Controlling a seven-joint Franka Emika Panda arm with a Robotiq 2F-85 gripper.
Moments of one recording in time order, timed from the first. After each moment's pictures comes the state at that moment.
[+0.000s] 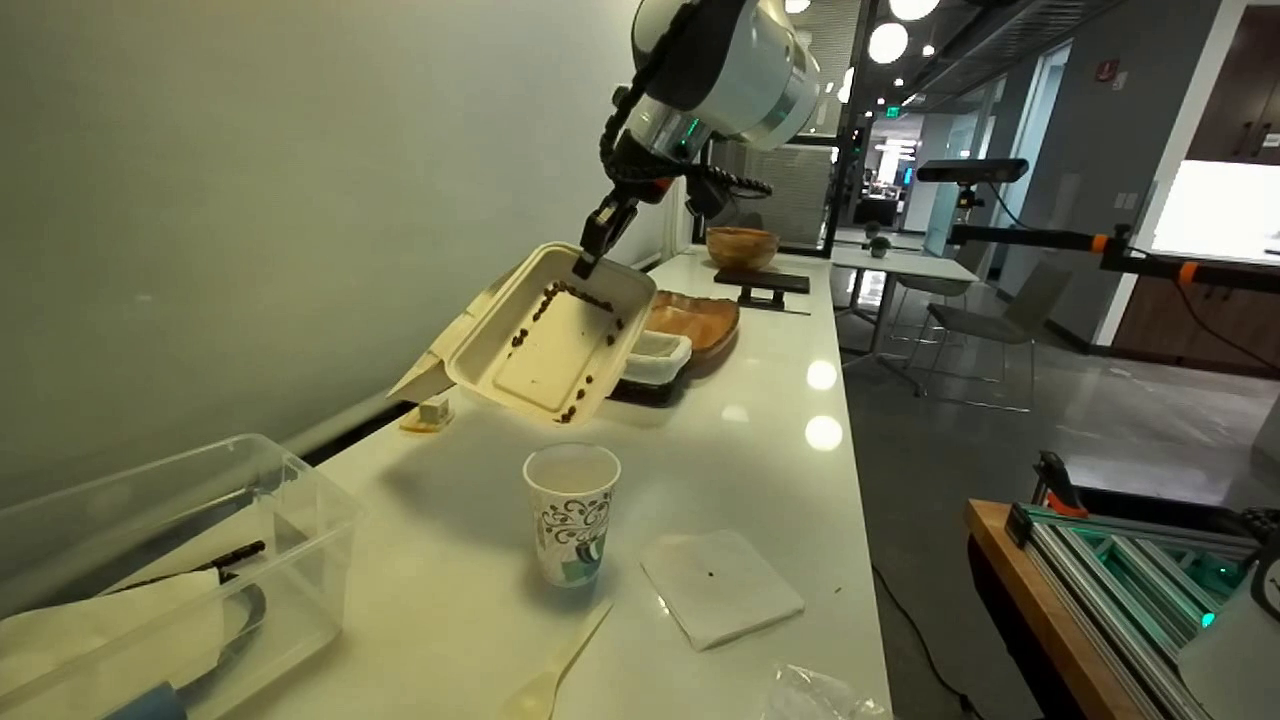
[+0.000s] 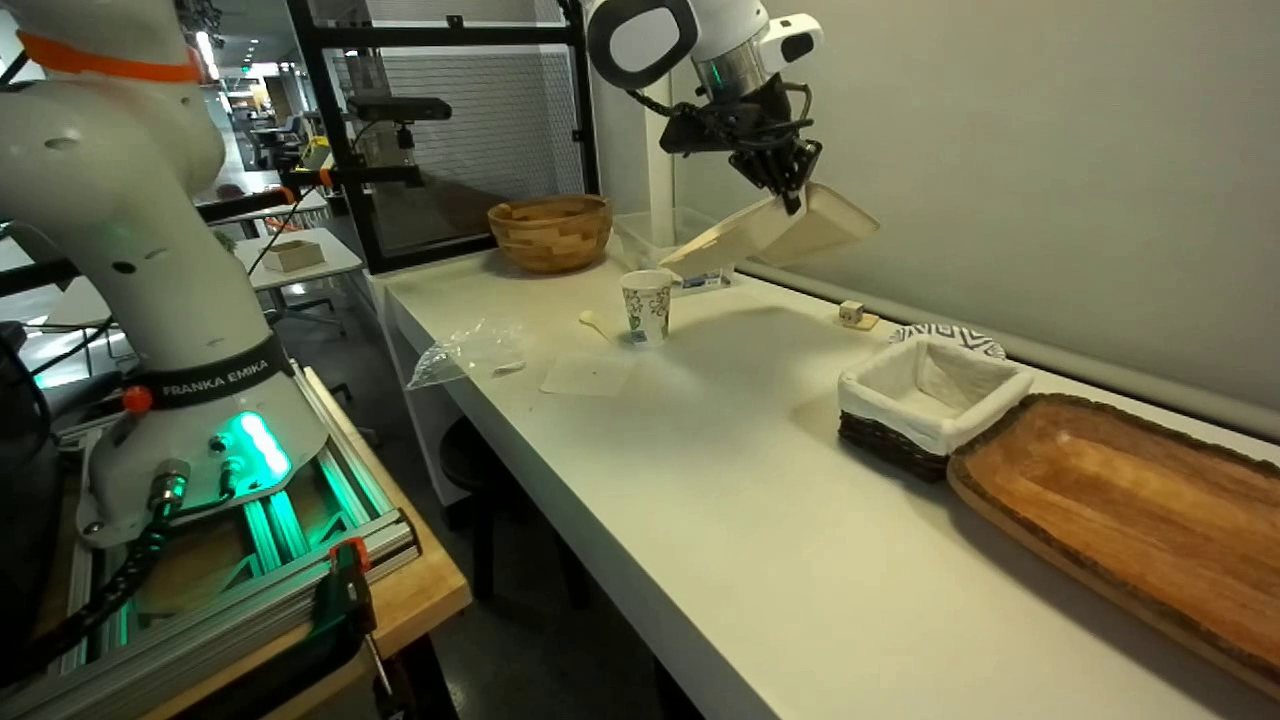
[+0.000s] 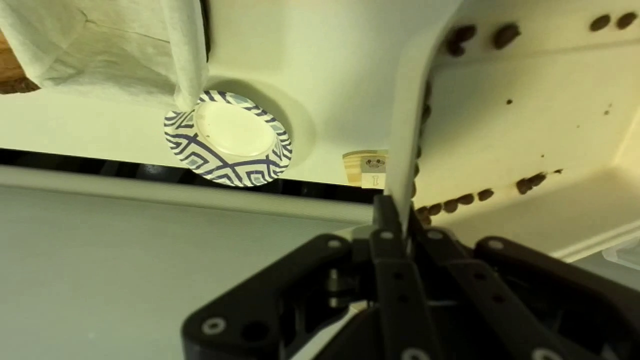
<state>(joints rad) -0.40 0.20 -0.02 -2.14 0.38 2.85 -0.76</state>
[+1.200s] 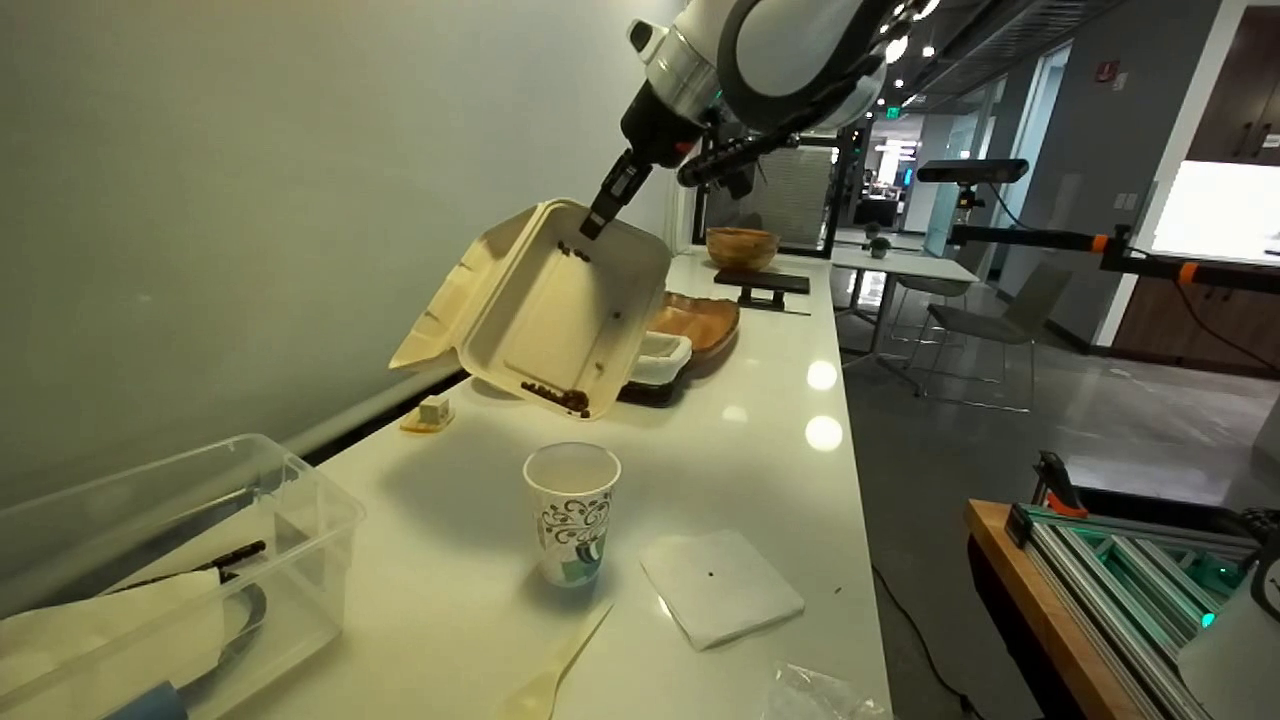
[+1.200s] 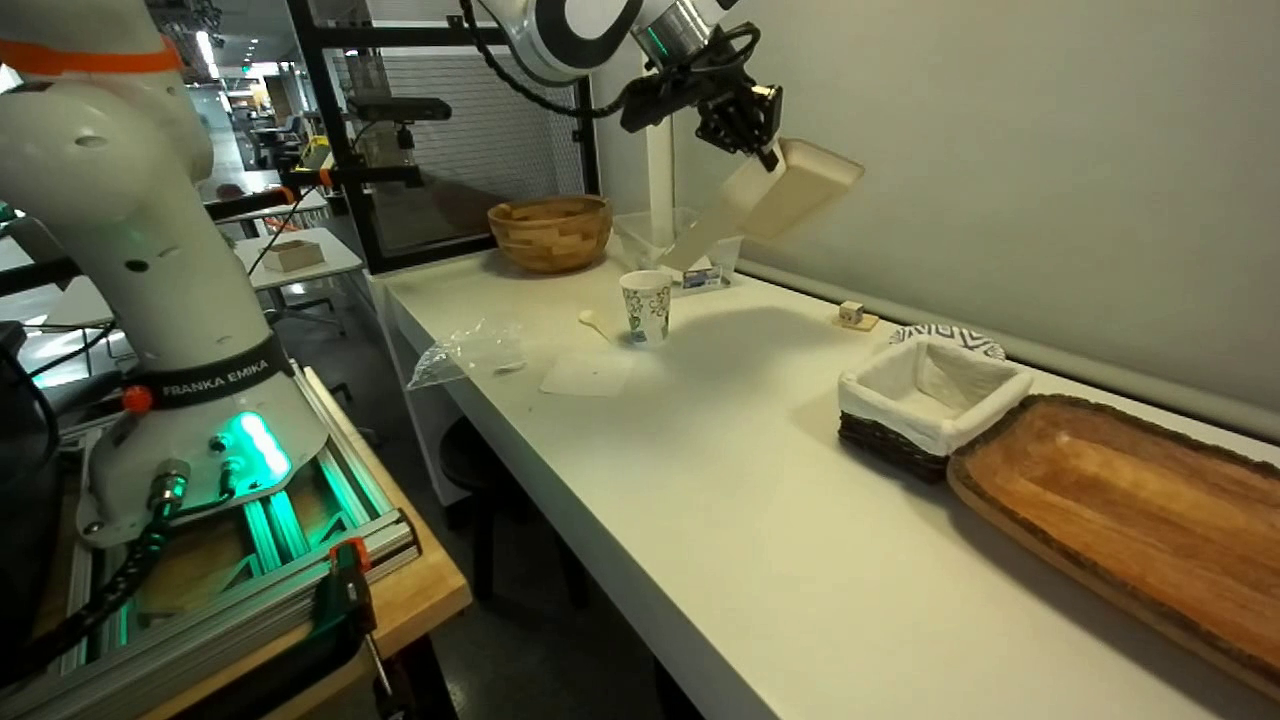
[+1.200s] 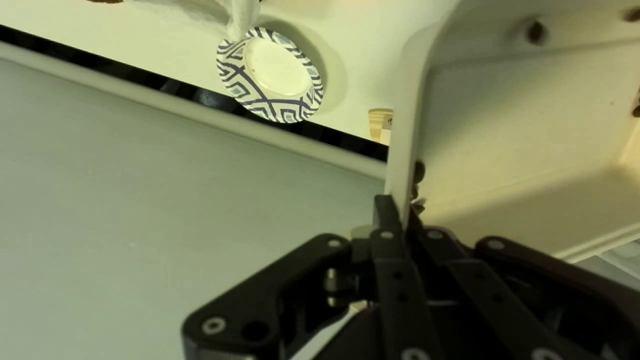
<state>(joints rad) -0.28 0.03 -0.13 -2.34 -0.13 3.07 -0.40</state>
